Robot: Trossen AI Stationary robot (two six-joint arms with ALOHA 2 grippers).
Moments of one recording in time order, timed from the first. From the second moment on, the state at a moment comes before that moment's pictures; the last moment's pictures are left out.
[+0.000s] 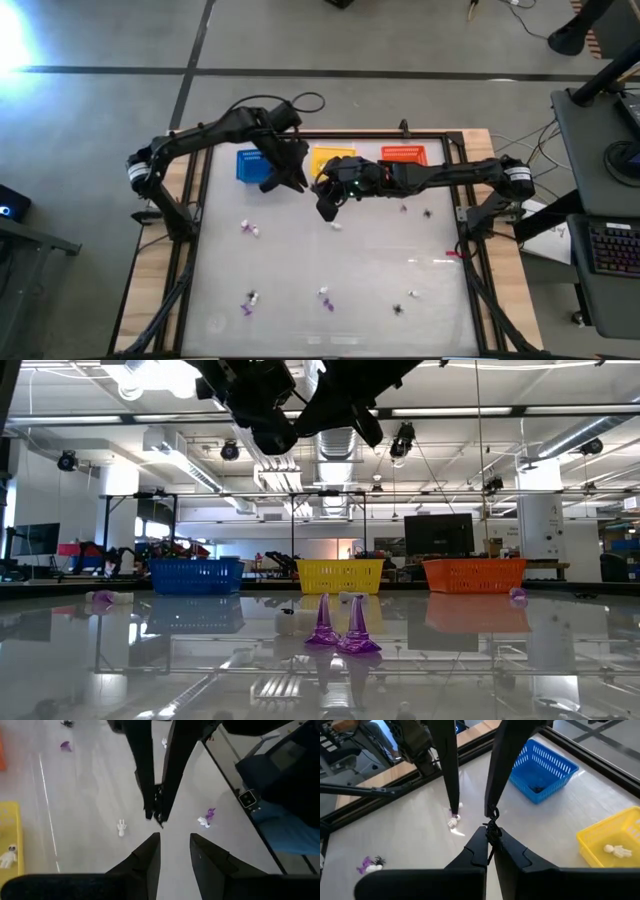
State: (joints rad) left arm 0.48 1.66 1.54 -1.00 0.82 0.57; right arm -0.07 1.66 1.37 -0.25 0.12 0.41
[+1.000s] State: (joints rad) left arm 0.48 1.66 1.53 -0.84 0.83 0.57; right arm -0.07 1.66 1.37 -0.23 0.13 0.41
